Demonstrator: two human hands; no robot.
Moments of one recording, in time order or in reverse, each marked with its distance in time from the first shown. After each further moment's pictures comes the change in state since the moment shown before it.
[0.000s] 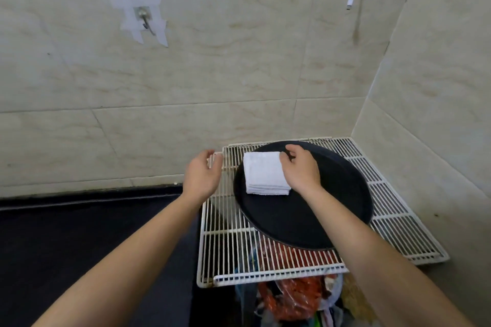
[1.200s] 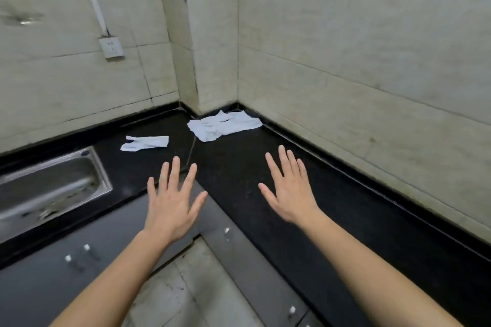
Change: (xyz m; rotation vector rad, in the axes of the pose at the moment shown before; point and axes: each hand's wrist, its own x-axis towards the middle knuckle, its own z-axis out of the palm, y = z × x) left_hand -0.419 -0.458 -0.668 0.931 0.435 -0.608; right_hand -0.518 -0.450 0.536 -0.427 -0.482 -1.344
